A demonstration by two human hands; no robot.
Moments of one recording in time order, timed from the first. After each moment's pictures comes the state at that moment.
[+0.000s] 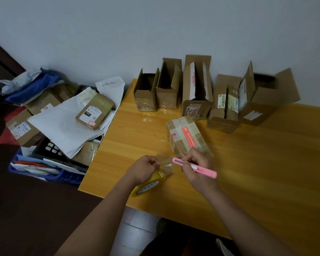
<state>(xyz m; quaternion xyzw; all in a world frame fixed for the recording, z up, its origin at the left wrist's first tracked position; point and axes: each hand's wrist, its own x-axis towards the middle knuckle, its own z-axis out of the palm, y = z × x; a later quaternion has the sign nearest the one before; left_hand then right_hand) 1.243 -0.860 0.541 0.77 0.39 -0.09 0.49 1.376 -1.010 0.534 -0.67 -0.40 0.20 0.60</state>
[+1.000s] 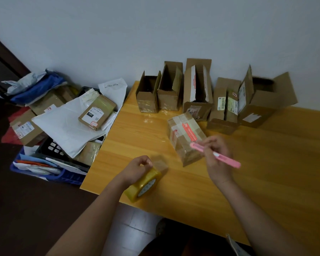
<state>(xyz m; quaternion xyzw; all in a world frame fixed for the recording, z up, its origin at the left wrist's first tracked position) 1.216 -0.854 0.548 0.72 0.39 -0.04 0.57 1.403 -1.020 0.577 -0.69 -0.31 0.13 0.64</state>
